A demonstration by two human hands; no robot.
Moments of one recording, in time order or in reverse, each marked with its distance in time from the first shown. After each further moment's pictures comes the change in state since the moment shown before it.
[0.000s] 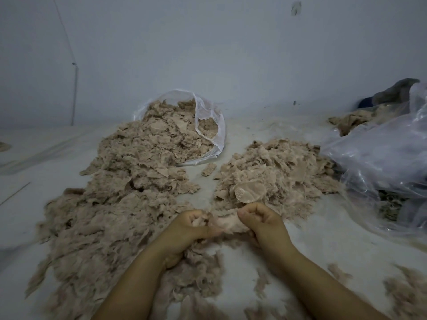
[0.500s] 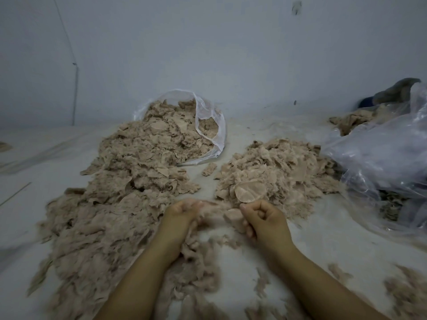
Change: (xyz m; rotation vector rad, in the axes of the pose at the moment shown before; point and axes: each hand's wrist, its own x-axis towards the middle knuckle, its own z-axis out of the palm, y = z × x) left_hand 0.006 0.002 0.001 -0.068 0.382 0.080; right_hand 0.001 -0.001 0.002 -0.085 0.091 -0.065
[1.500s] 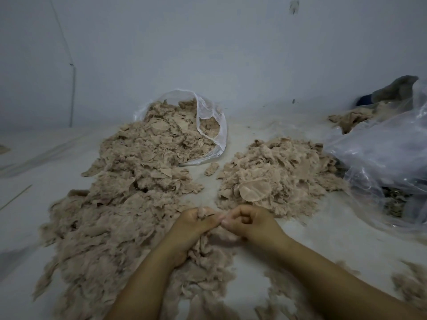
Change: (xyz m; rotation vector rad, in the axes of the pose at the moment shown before) left_hand -0.003 -0.005 -0.004 0.019 -0.312 0.019; right_hand -0.001 -0.014 0.016 -0.142 -0.326 0.071
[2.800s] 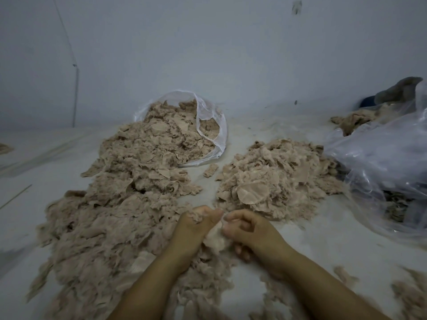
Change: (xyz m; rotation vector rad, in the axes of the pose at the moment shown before) left_hand -0.002 0.001 0.020 0.114 0.113 0.213; right_hand -0.006 0.013 -0.007 0.118 -0.063 0.038
